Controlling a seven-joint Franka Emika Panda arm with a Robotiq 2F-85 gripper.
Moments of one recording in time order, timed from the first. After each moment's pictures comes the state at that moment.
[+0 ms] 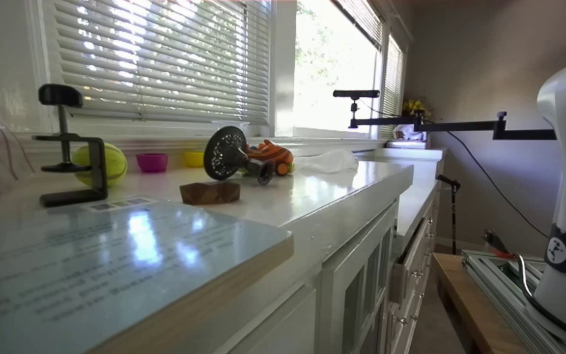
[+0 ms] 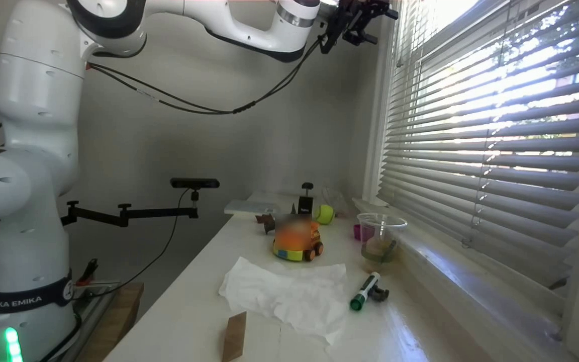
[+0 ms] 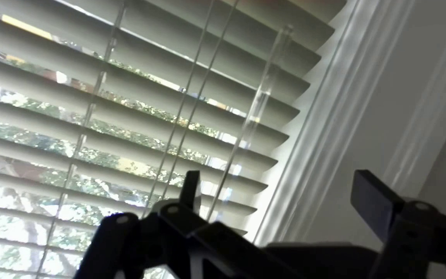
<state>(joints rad) 0.10 0.14 0.05 -1.31 -0.75 2.80 0.35</state>
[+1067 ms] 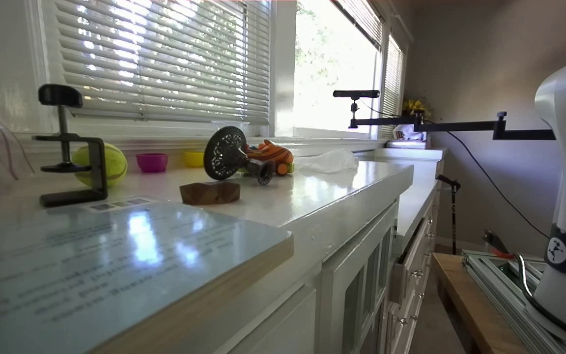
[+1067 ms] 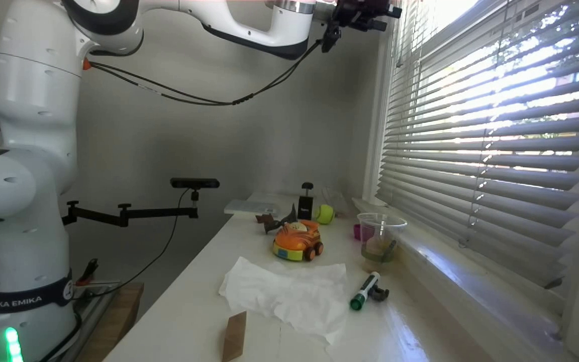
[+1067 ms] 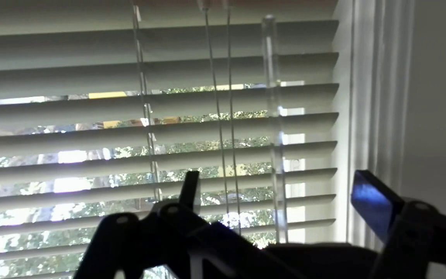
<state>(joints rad) 0.14 0.12 -0.01 -1.31 -1.02 2.72 1.08</state>
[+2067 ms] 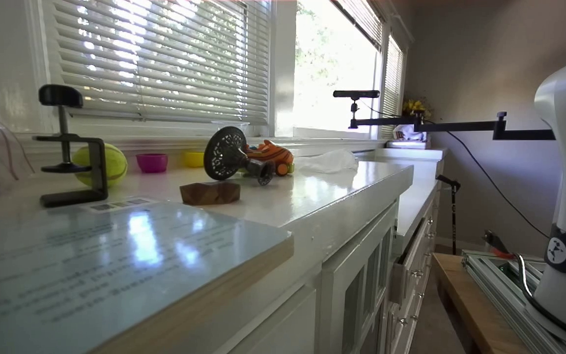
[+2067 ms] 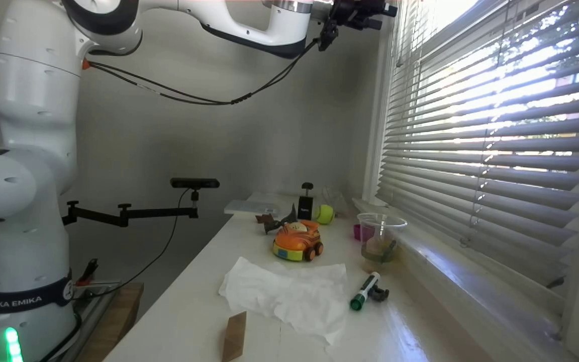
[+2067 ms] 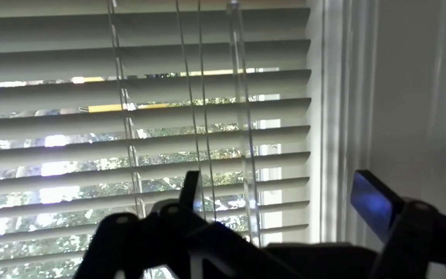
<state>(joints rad) 0.15 0.11 0.00 -1.30 -1.01 2.74 1.06</state>
